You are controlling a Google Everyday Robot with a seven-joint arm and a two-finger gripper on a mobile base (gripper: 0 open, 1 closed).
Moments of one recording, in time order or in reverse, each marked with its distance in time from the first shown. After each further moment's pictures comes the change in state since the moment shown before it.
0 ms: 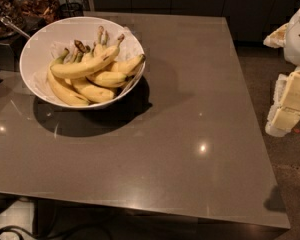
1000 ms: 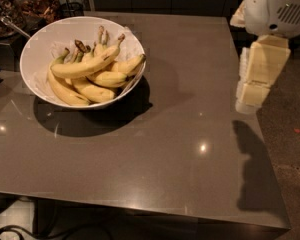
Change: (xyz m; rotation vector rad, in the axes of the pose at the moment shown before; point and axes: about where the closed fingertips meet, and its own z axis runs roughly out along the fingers) arm -0.064 -0.004 -0.021 -0.033 0.046 -0.088
